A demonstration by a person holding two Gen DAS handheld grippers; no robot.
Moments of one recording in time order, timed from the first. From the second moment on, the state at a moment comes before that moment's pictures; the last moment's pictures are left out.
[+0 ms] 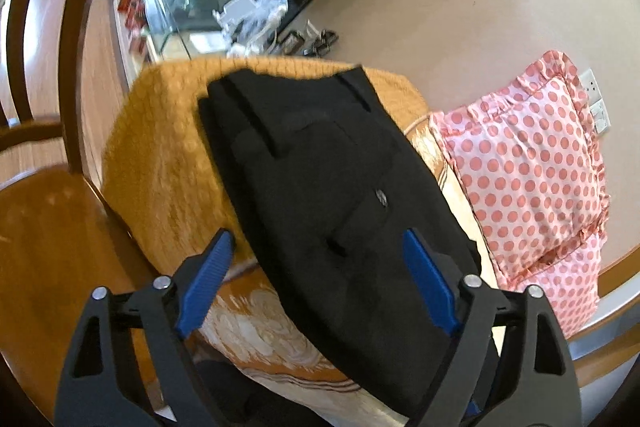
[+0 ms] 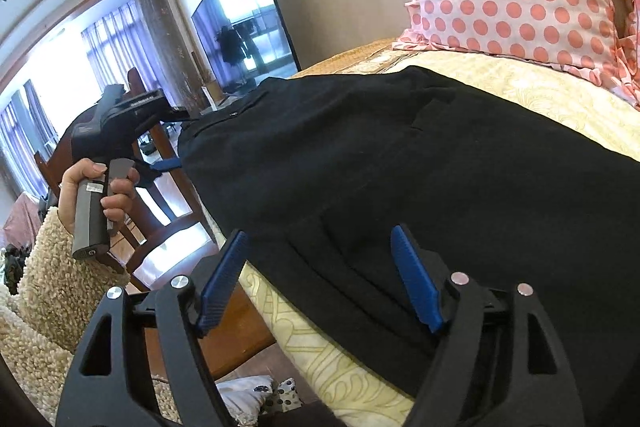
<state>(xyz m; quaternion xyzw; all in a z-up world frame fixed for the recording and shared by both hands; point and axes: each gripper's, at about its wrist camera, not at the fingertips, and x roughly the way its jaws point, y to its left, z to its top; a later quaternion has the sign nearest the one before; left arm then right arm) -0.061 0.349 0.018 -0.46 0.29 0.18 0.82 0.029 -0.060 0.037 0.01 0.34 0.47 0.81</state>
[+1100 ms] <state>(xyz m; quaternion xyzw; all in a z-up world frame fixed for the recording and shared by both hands) 0.013 0.203 0.146 -0.19 0.20 0.14 0.95 0.016 -0.208 0.075 0.14 0.23 0.34 0.90</state>
